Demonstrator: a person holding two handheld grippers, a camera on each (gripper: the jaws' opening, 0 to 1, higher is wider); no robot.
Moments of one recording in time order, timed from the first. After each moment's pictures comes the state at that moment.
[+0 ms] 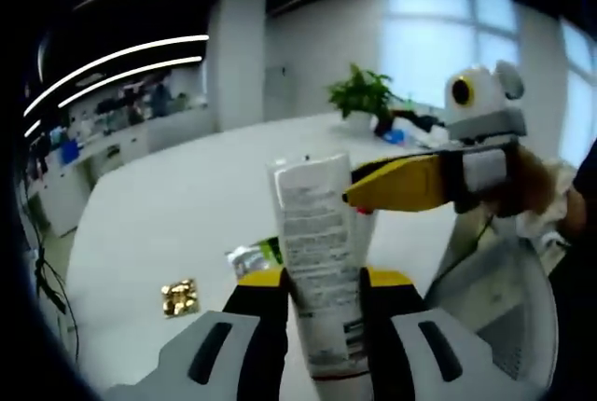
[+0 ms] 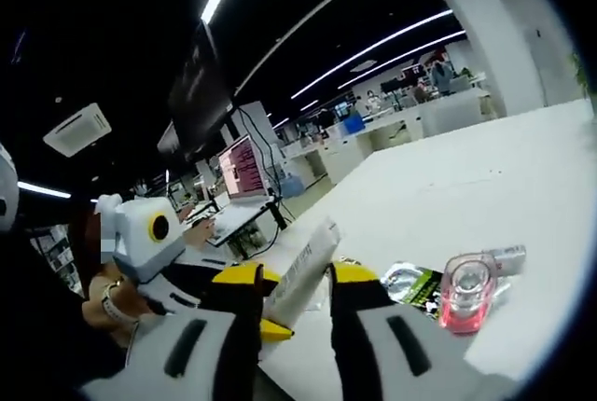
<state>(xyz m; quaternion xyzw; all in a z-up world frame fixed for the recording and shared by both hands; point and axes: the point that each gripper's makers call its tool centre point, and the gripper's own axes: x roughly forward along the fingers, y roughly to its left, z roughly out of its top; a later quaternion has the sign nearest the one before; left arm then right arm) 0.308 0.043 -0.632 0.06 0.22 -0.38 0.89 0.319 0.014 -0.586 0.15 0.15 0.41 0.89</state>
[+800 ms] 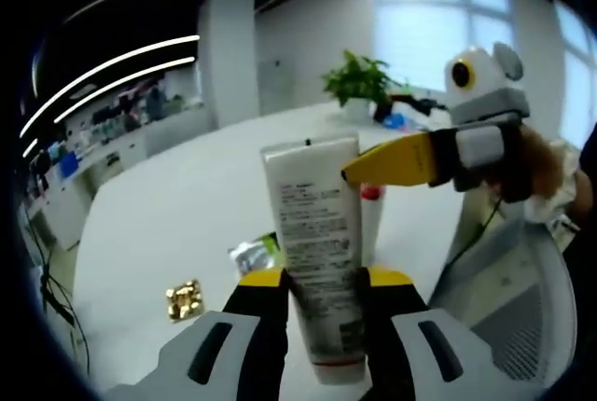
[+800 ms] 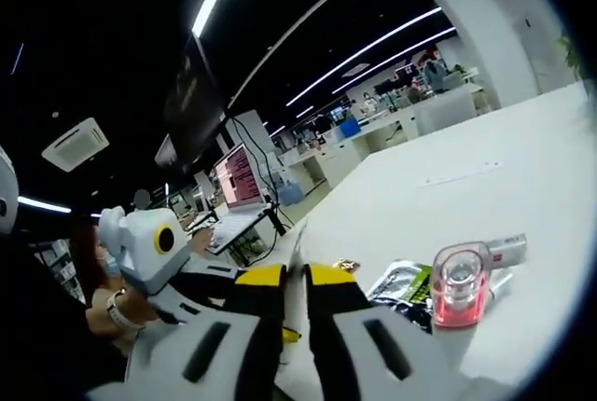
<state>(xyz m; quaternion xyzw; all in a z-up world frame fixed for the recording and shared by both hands) 0.311 0.043 -0.648 0.10 0.23 -0.38 0.89 0.320 0.007 -0.593 0.18 0.15 0.40 0.89</state>
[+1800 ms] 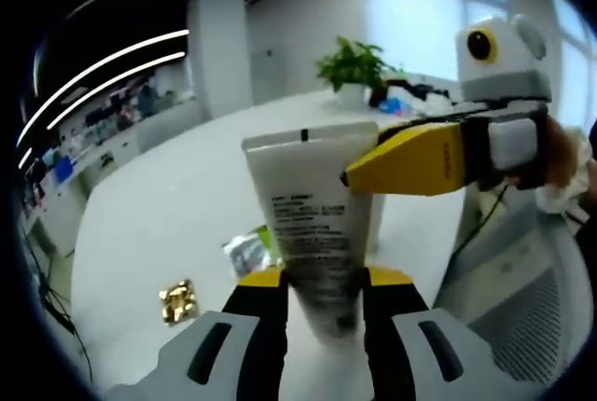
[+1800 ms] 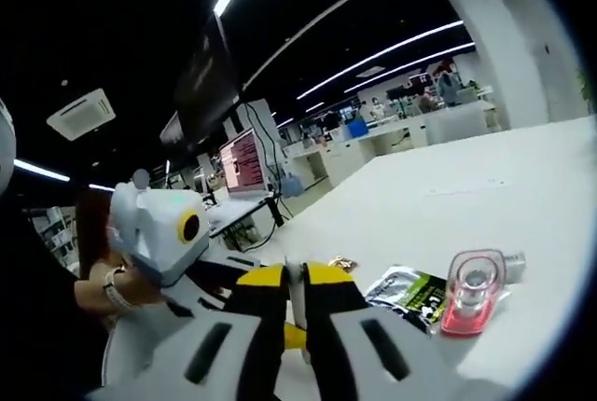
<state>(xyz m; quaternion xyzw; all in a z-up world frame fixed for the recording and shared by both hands) 0.323 0.031 -0.673 0.12 0.25 -0.39 0.88 0.310 0.023 -0.600 0.09 0.13 0.42 0.90</state>
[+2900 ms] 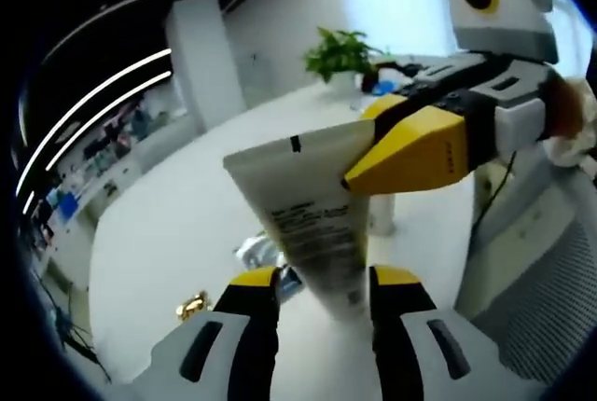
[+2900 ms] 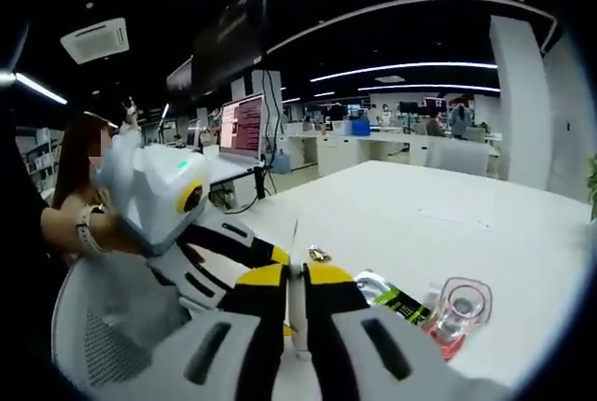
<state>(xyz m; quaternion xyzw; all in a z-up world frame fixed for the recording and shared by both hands) 0.328 0.044 -0.680 0.19 0.22 -0.40 0.87 0.317 0.026 -0.615 -0.04 0.12 0.42 0.90</state>
